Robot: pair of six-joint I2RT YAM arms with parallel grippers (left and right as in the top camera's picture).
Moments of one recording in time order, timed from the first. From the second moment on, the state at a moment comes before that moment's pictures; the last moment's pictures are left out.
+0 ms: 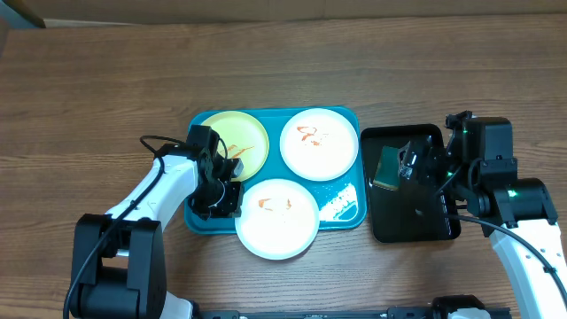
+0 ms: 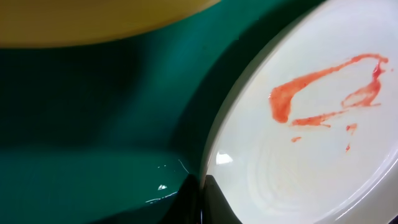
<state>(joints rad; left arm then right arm) -0.14 1.68 0.93 -0.90 0.33 -0.05 0.07 1.12 0.98 -0.84 -0.15 0.35</state>
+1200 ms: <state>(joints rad) -0.14 1.68 0.93 -0.89 0.30 -0.10 0.16 1.73 1.26 -0.97 -0.06 0.44</state>
